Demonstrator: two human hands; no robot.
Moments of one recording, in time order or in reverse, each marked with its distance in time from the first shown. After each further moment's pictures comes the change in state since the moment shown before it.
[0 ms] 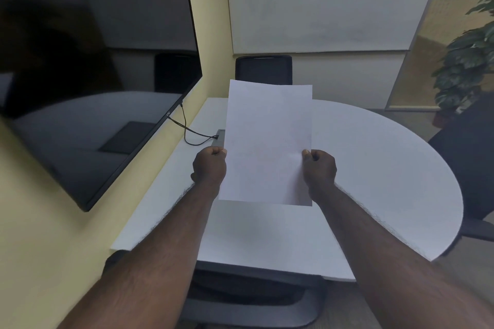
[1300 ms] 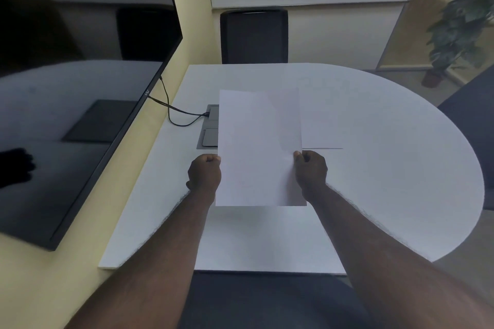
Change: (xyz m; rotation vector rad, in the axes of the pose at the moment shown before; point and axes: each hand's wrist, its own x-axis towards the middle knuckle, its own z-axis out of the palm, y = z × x) left_hand 0.120 -0.101 0.024 0.108 -0.114 -0.146; right_hand 0.042 0.066 0.118 -0.135 0.013 0.109
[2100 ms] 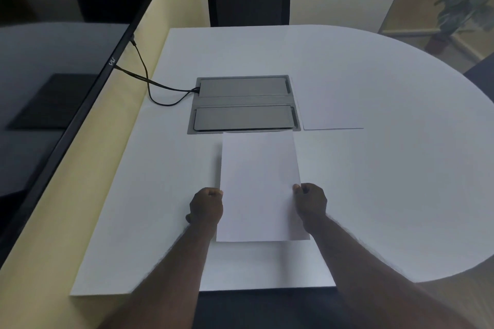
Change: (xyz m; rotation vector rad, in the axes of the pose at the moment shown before) left_hand 0.067 -0.144 0.047 0.269 -0.155 -0.190; right_hand 0.020 0.138 0.093 -0.258 -0.033 0.242
